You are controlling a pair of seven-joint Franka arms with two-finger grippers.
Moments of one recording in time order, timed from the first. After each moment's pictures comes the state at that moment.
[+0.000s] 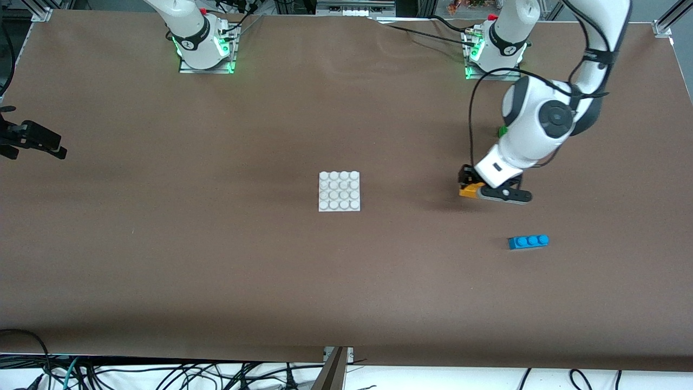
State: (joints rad) left arm -0.32 0.22 -0.01 -2.14 -0.15 2.41 -0.16; right arm 0.07 0.11 -0.18 -1.52 0.02 1.66 -0.13
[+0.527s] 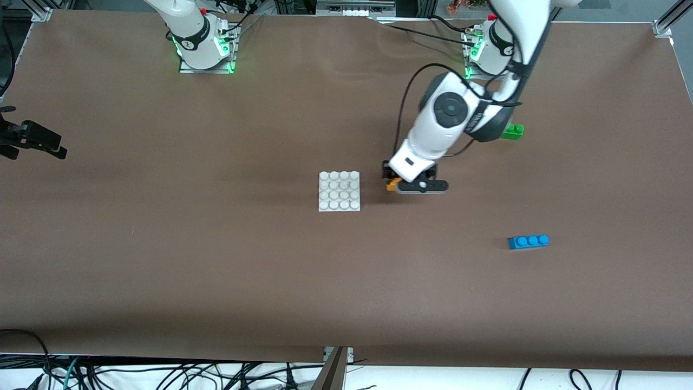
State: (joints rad) left arm -0.62 0.42 -0.01 -1.88 -0.17 2.41 -0.63; right arm 0.07 0.11 -0.18 -1.52 0.02 1.66 -0.13
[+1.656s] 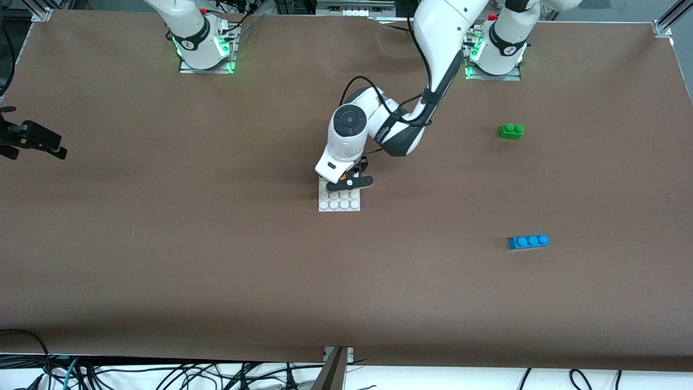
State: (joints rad) left arm -0.80 0.78 -0.01 -1.47 -0.14 2.28 -0.94; right arm 0.07 0.11 -0.18 -1.52 0.02 1.66 -0.13
